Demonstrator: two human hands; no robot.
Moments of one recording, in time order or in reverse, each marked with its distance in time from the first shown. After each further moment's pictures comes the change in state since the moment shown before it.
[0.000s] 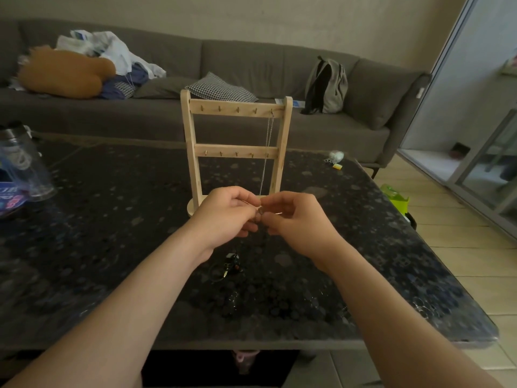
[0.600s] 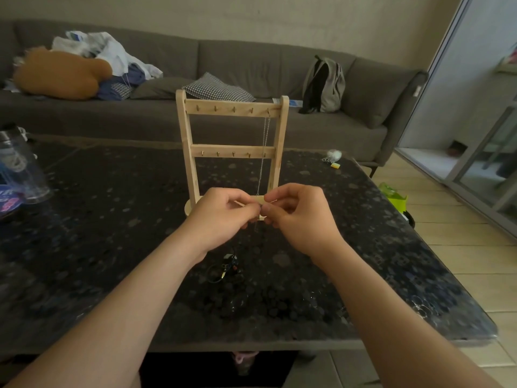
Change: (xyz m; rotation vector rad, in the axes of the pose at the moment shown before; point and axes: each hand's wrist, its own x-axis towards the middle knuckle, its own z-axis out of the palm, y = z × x) left_hand -0.004 0.002 -0.001 0.124 0.025 0.103; right_hand -0.003 -0.007 -0.002 -0.023 0.168 -0.096
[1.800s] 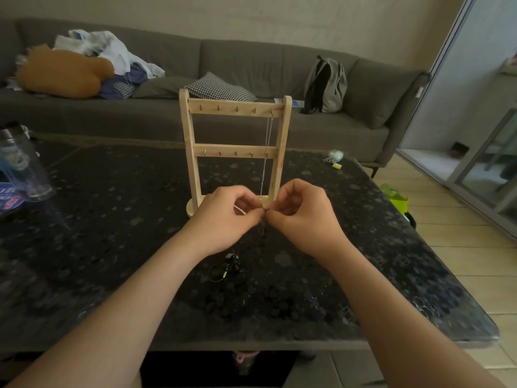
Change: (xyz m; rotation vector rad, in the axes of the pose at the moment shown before) left_hand 0.000 -0.004 -0.001 0.209 -0.002 0.179; right_hand -0.003 -0.004 -0.005 -0.057 -0.004 -0.049
